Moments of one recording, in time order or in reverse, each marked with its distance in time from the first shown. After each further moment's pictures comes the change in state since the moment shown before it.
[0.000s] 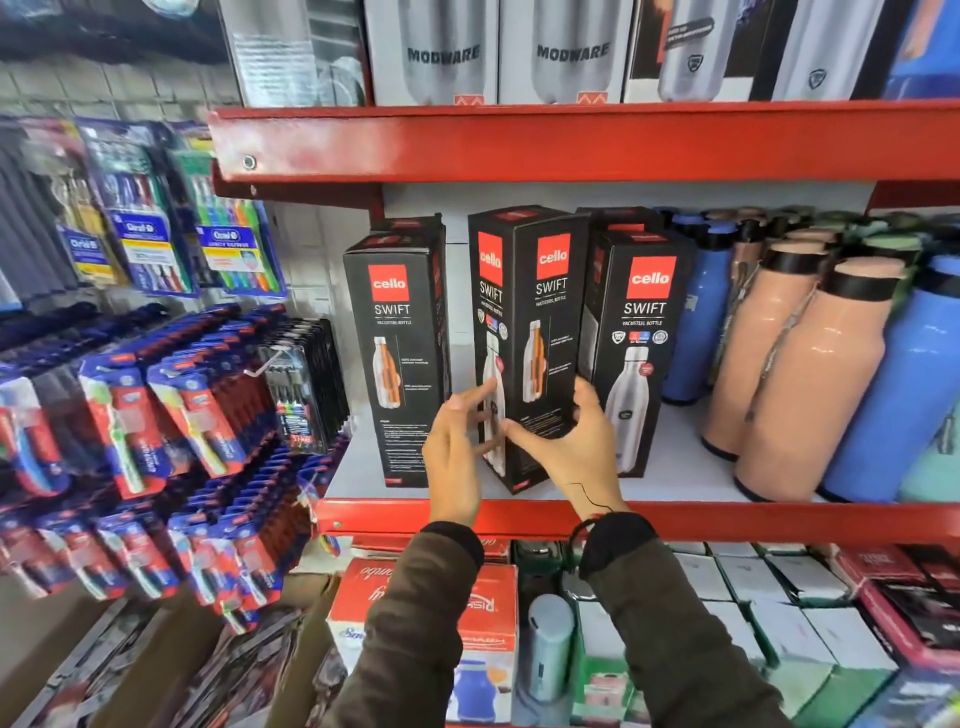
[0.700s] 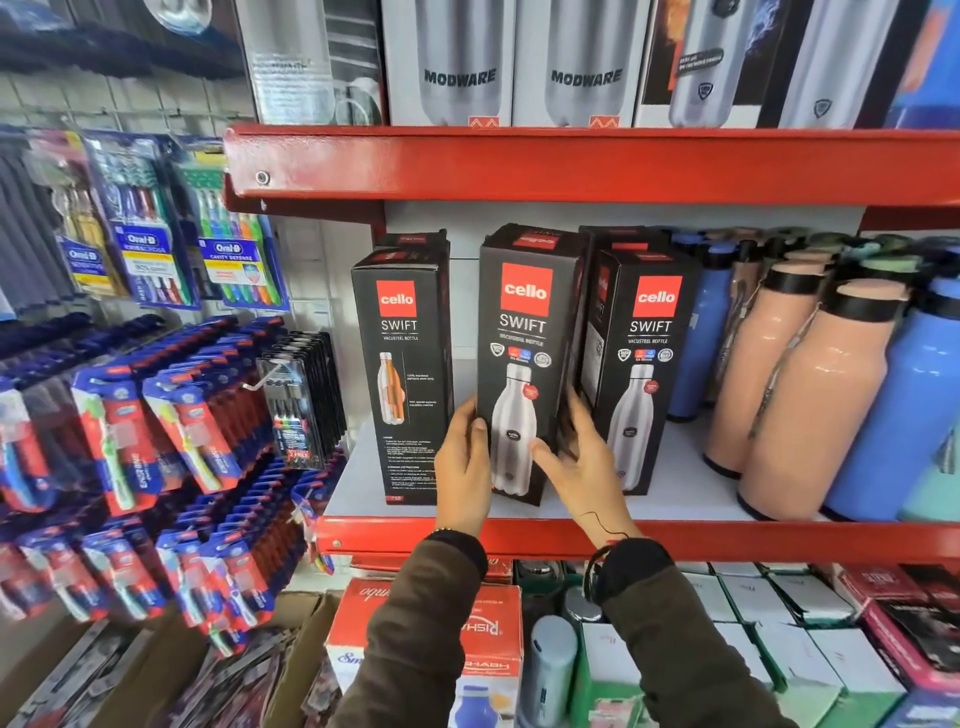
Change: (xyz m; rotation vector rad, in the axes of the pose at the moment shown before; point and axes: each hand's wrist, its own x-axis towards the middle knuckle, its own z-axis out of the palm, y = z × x) left_hand 0.019 -0.018 0.000 0.221 0.022 0.010; right_hand -0.002 0.014 -0.003 0.103 -0.164 0.006
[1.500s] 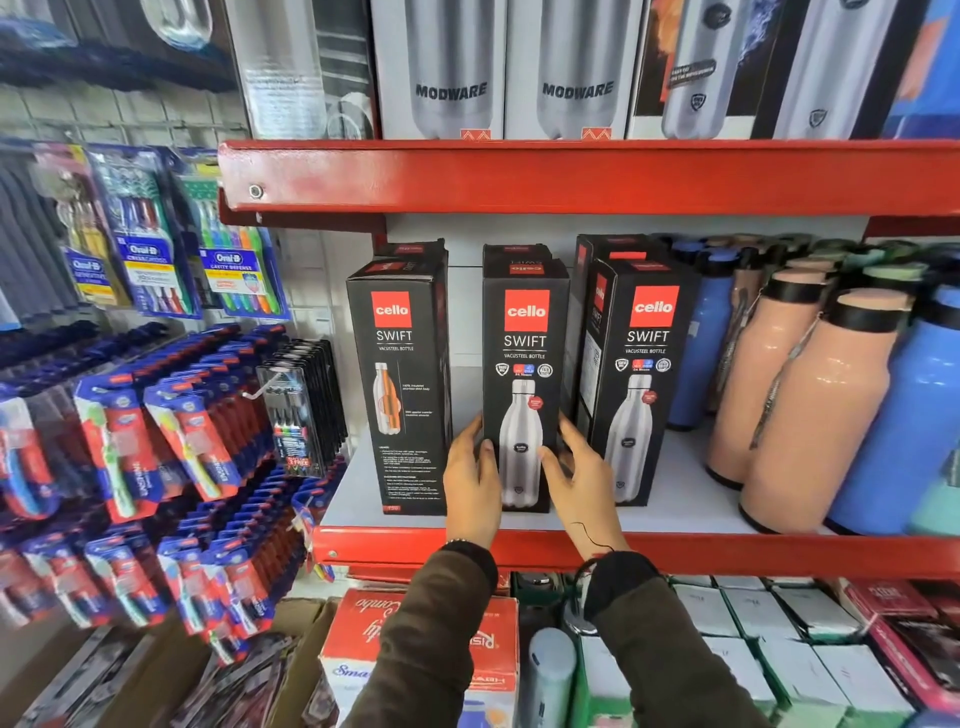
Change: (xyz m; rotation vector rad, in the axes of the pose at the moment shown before) left_hand -0.003 -0.011 0.013 0.144 0.014 -0.026; right_hand 0.003 0.020 0.003 -0.163 0.094 -0.026
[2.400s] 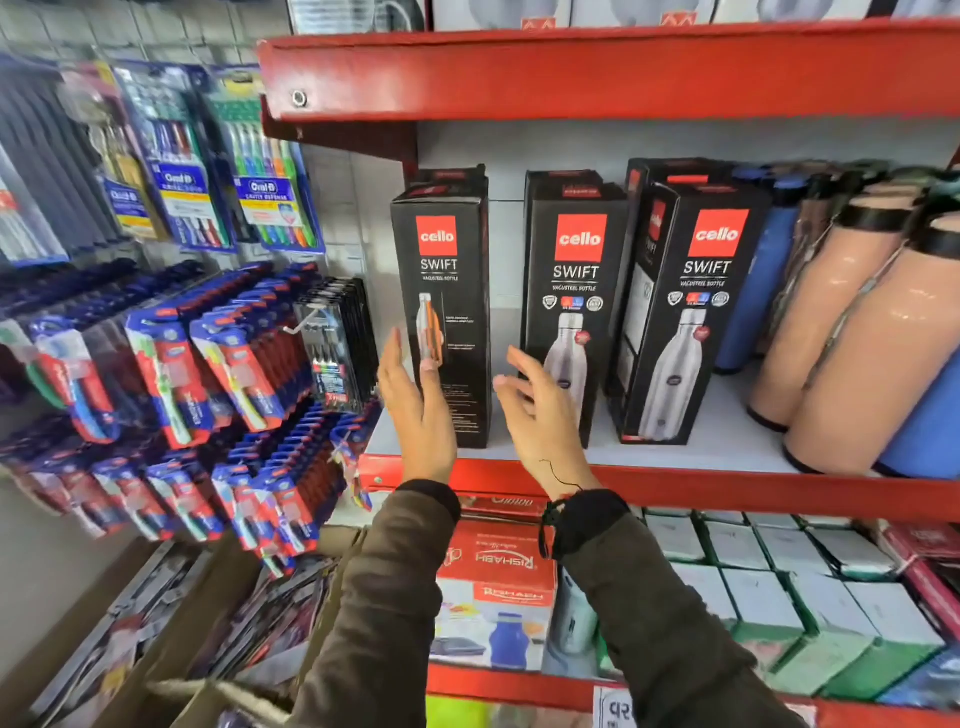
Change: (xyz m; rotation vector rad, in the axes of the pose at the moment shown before) left_hand 0.009 0.007 -0.084 0.050 0.311 0.144; right_hand -0.022 -0.068 0.064 0.130 -0.141 -0.019
